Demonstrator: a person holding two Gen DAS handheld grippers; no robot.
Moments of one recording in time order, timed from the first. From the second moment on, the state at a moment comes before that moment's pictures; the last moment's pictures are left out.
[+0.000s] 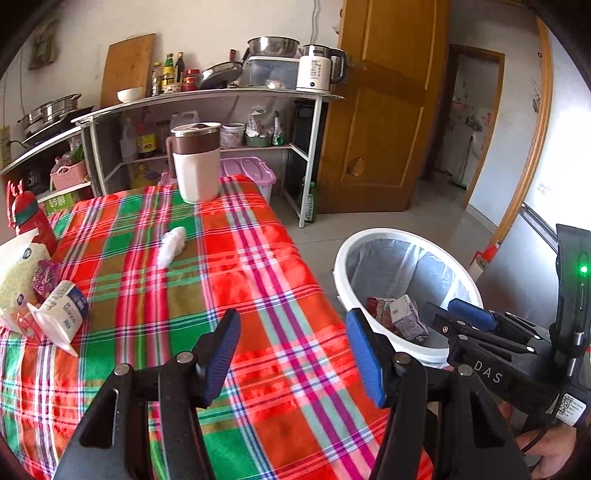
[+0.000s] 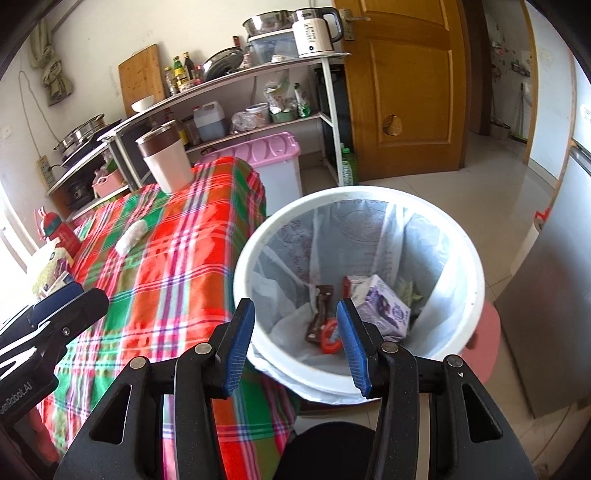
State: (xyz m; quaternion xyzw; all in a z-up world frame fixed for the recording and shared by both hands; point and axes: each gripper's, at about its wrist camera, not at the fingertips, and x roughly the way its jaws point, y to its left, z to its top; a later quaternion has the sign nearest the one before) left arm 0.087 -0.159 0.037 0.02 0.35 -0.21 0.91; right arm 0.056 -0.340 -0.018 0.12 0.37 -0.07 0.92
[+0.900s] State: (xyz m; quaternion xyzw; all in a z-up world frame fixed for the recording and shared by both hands) left arm 0.099 -0.029 0.026 -0.04 0.35 -0.09 0.93; right arm 0.104 -0.219 -0.018 0.07 0.37 0.04 0.93
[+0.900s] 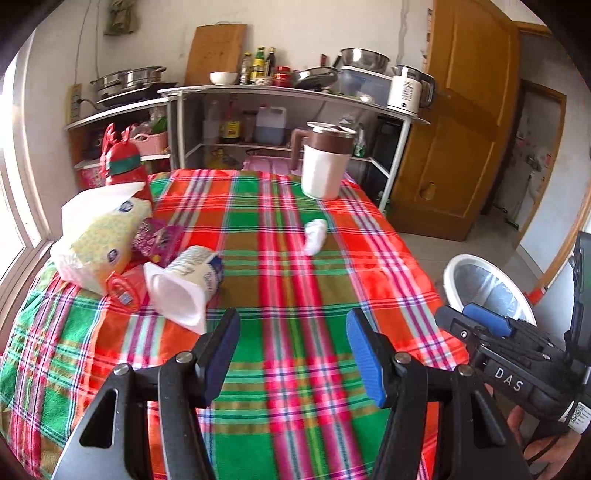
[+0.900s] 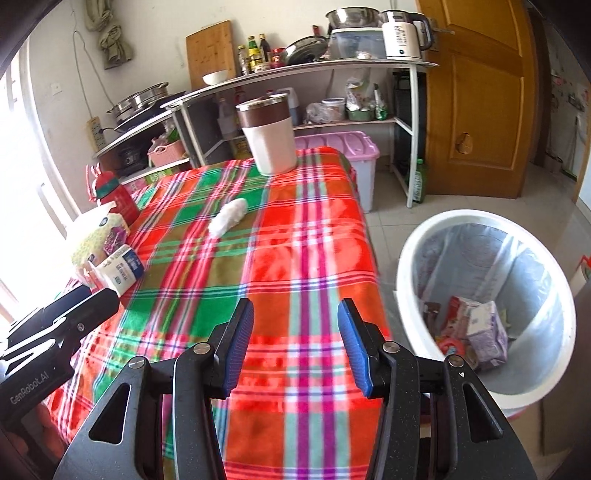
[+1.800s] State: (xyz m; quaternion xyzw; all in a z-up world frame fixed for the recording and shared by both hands) left arm 0.104 0.107 0.006 -0.10 0.36 0.05 0.93; right arm 0.169 -0.086 -0.026 0.07 0.40 0.19 0.90
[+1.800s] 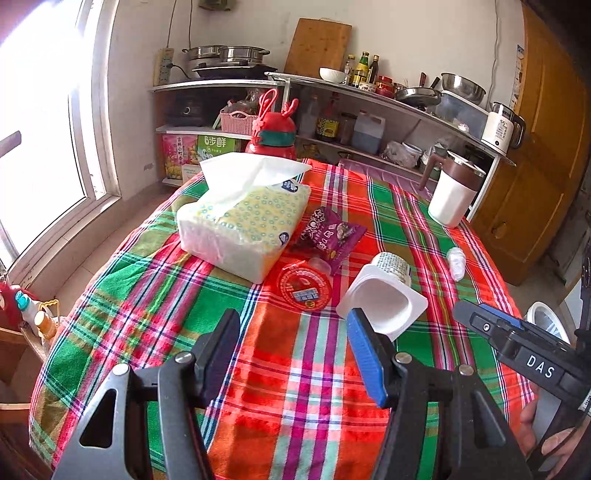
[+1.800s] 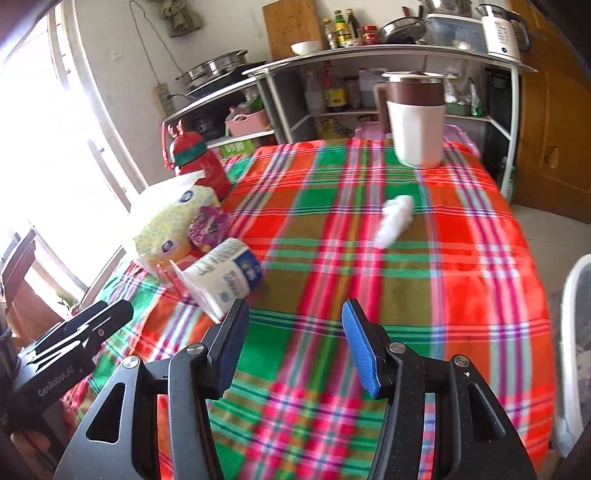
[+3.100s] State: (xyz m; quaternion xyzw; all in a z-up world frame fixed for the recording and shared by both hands) left arm 0.127 0.130 -0.018 -0.12 0.38 0.02 0.91; right arm 0.211 -0.101 -0.059 0.17 0.49 0.12 0.85
